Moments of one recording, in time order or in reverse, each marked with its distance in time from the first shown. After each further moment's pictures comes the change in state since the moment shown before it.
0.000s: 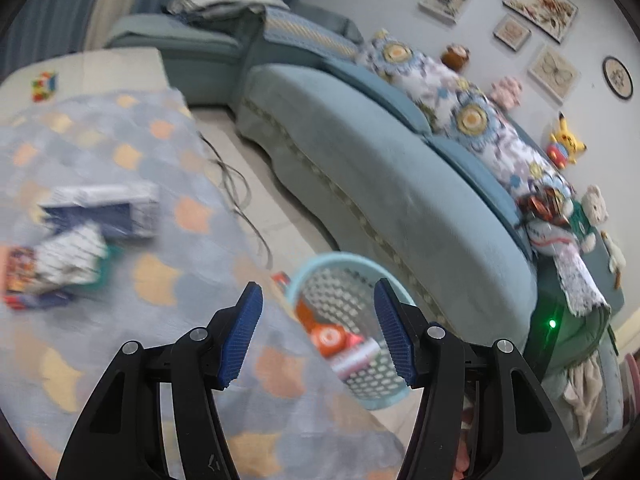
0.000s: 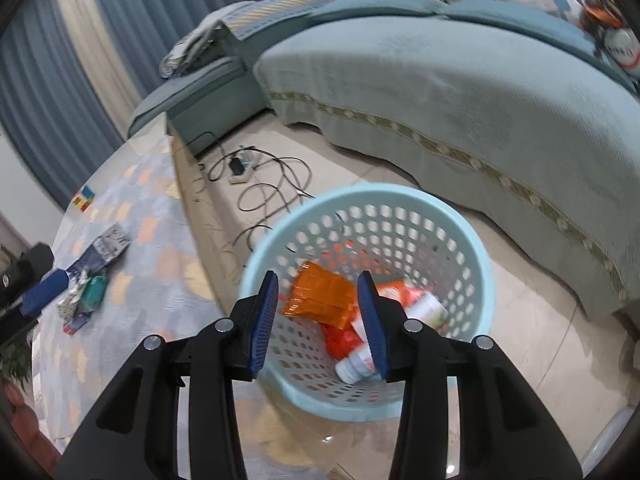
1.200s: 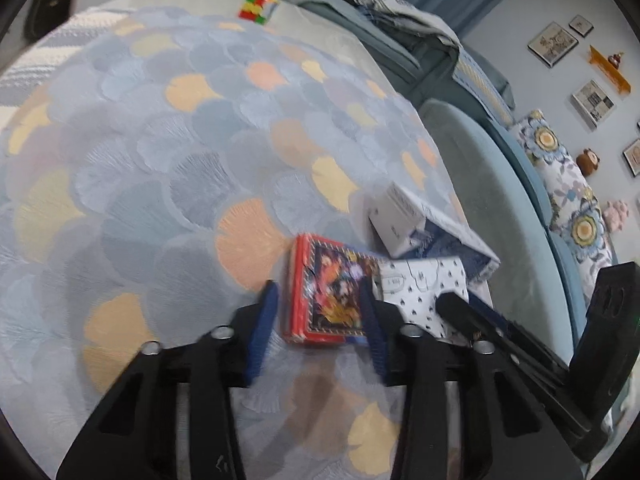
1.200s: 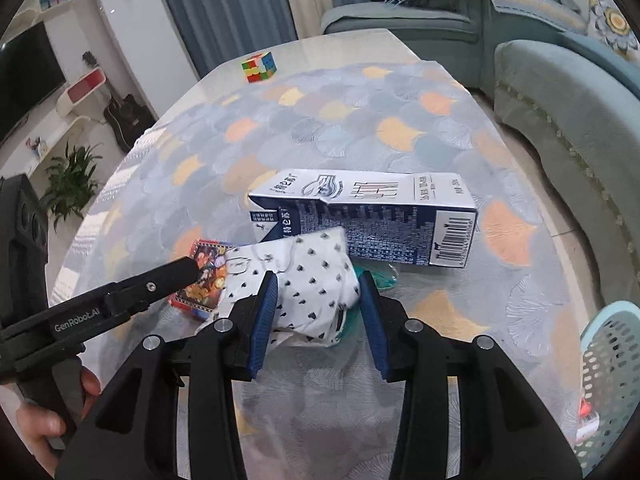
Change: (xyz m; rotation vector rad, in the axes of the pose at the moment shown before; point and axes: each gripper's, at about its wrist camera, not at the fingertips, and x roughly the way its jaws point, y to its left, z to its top) left arm -0.044 0.248 -0.012 -0.414 0.001 0.252; right arm 0.111 0.303 -0.034 -0.541 0.167 0.342
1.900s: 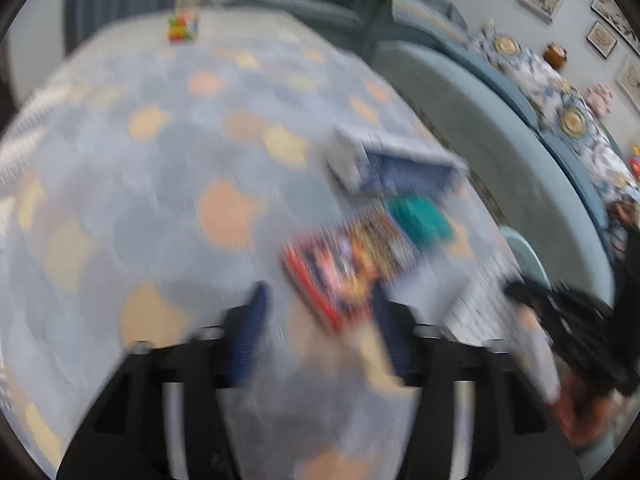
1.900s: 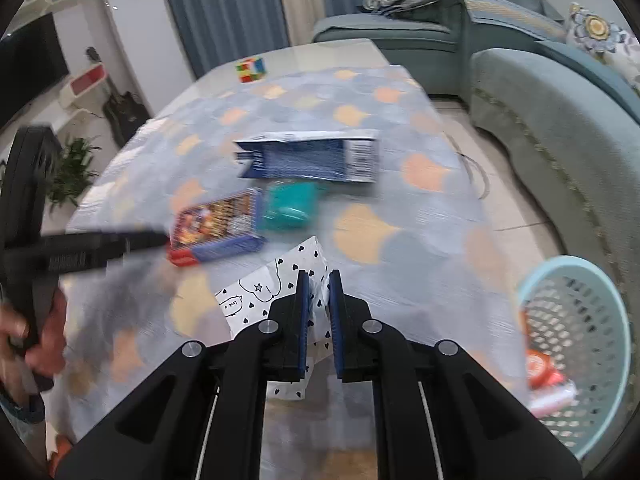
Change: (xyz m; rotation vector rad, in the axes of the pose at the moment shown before) left arm -0.024 -0.033 -0.027 0.349 0.022 0.069; right arm -0.078 -0.041 -0.065 0.001 -0.008 -0.061
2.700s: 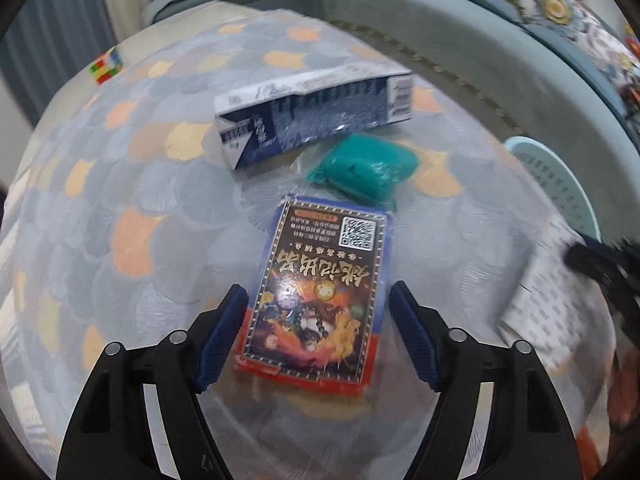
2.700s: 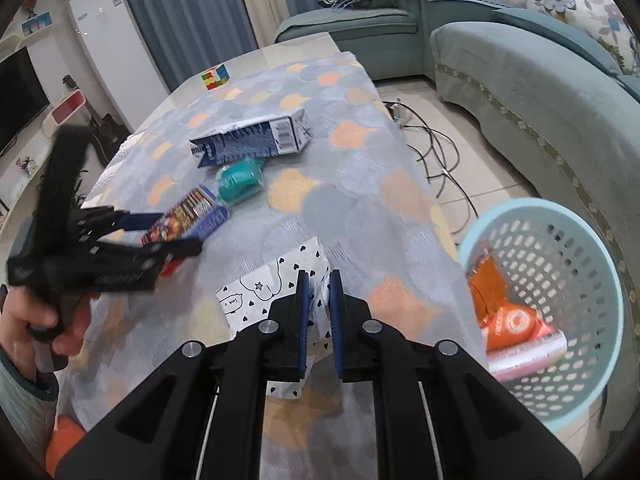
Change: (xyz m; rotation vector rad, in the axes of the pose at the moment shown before) left arm 0.050 -0.077 -0.013 0.298 0.187 0.123; right arm -0.034 -0.047 -0.044 0.141 0.012 -0.002
